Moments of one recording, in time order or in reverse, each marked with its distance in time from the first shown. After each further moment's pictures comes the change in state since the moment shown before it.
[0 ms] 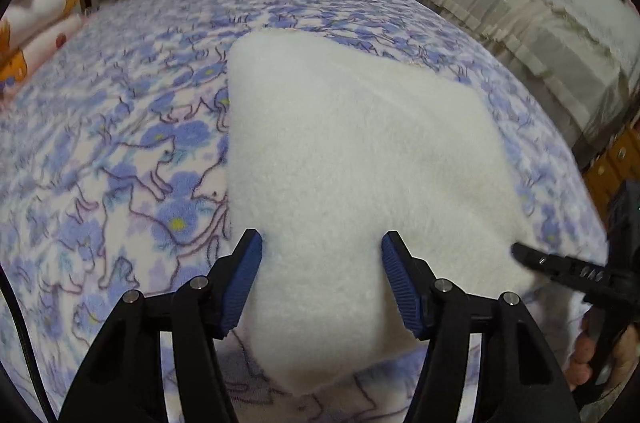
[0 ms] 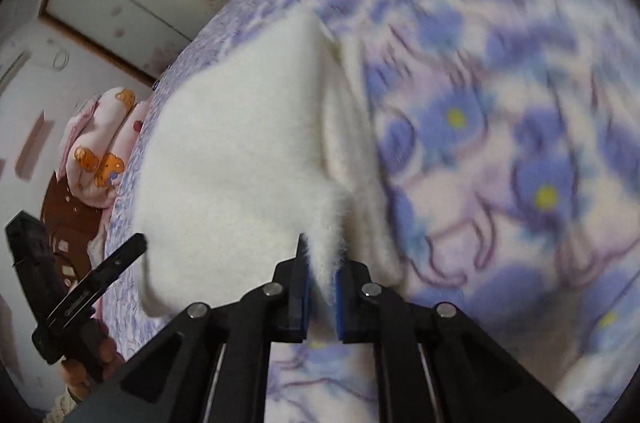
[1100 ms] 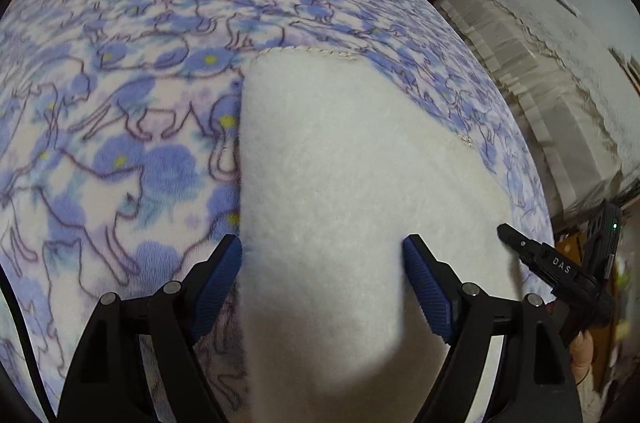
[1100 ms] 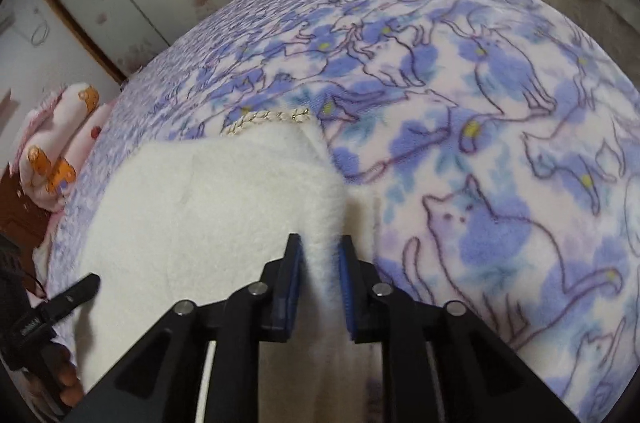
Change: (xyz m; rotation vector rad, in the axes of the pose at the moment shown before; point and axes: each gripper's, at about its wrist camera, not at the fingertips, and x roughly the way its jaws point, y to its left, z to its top) left arm 0.085 0.074 0.081 -0.309 0.105 -0.200; right arm 0.050 0.032 0.137 -0.130 -0.064 -0.217
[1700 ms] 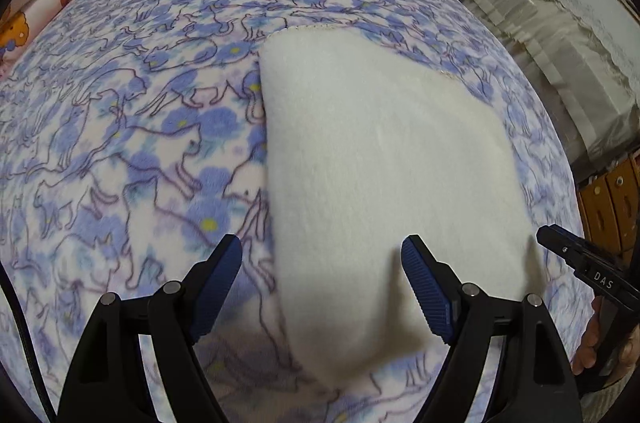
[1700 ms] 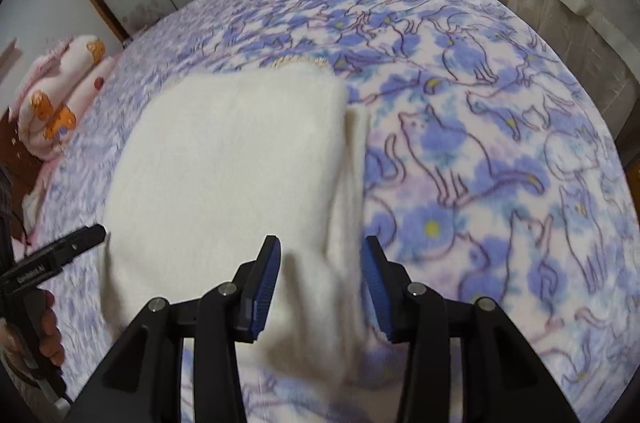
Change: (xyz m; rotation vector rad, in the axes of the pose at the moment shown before) left arm -0.079 -0.030 -0.063 0.166 0.055 0.175; right arm -0.091 0.036 -0.082 -0.184 0.091 -0.121
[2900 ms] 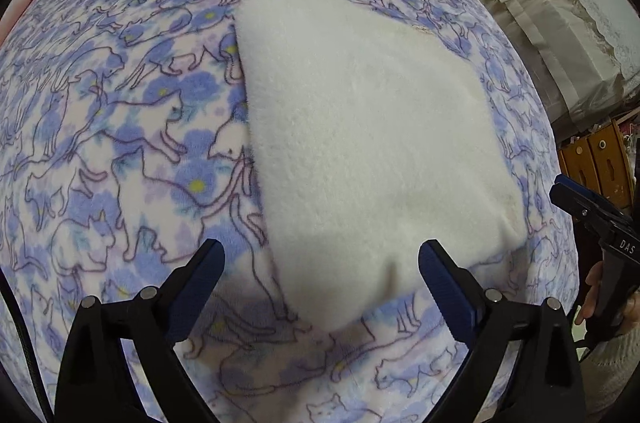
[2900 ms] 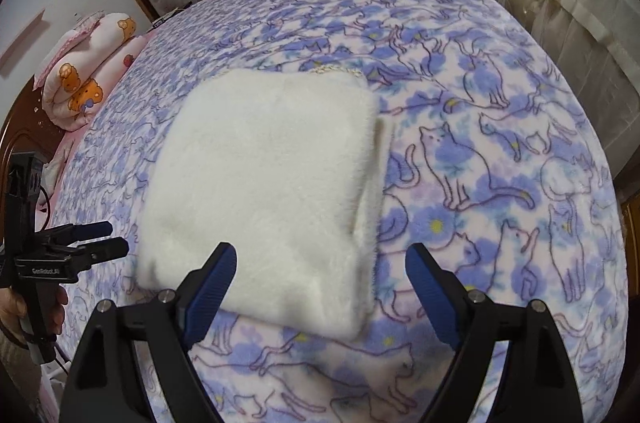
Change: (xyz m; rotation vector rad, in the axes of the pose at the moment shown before) left arm 0.002 0.004 0.001 0.048 0.171 -0.081; right arm -0.027 -0.001 0.014 -0.058 0.021 0.111
